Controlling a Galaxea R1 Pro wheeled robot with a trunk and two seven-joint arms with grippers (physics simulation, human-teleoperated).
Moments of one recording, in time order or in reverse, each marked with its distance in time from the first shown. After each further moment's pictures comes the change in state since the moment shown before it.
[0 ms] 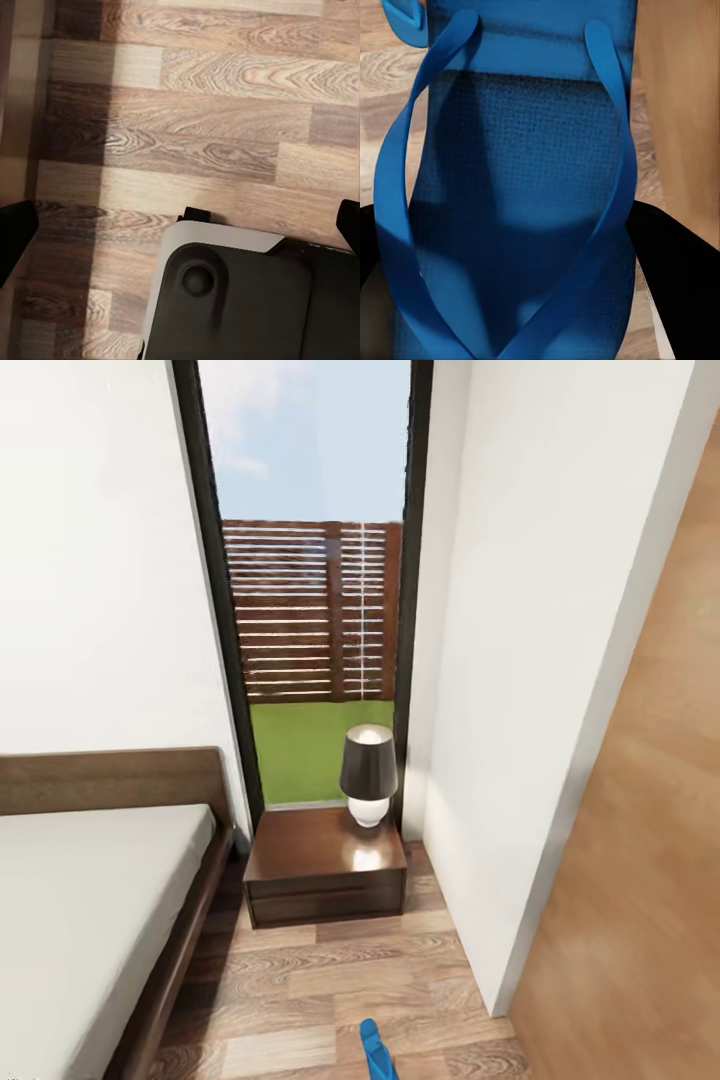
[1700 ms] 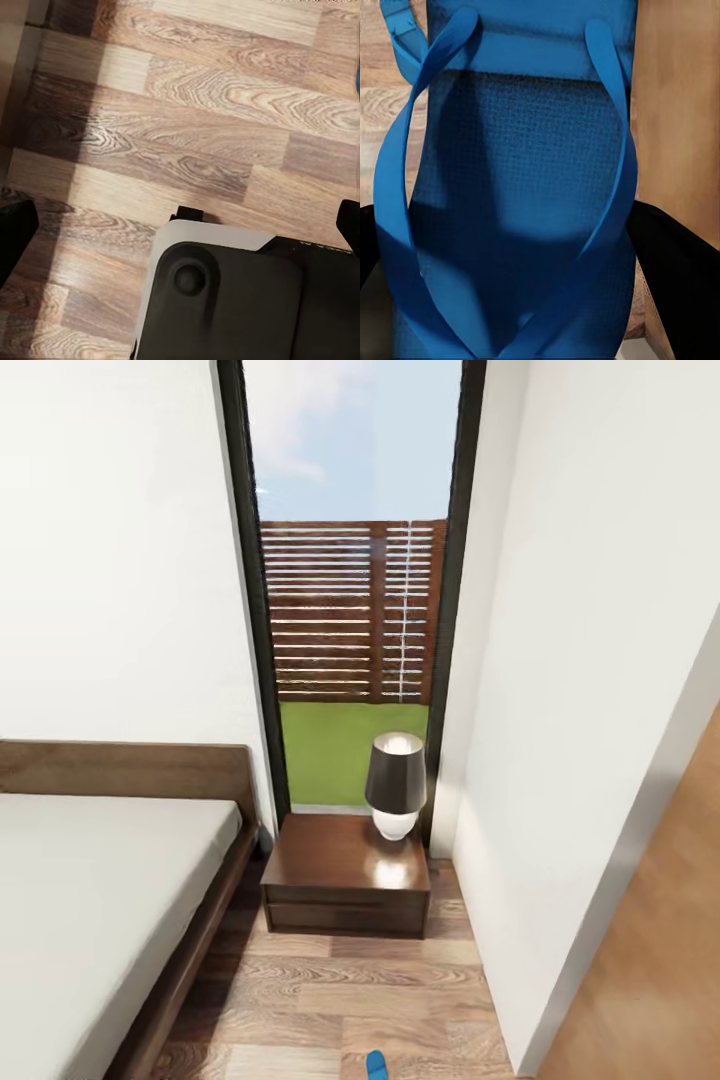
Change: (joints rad) left arm 0.000 -0.007 0.000 0.000 0.000 0.000 -0.009; right arm 0.000 0.000 0.000 0.000 0.000 0.000 0.000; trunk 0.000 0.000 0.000
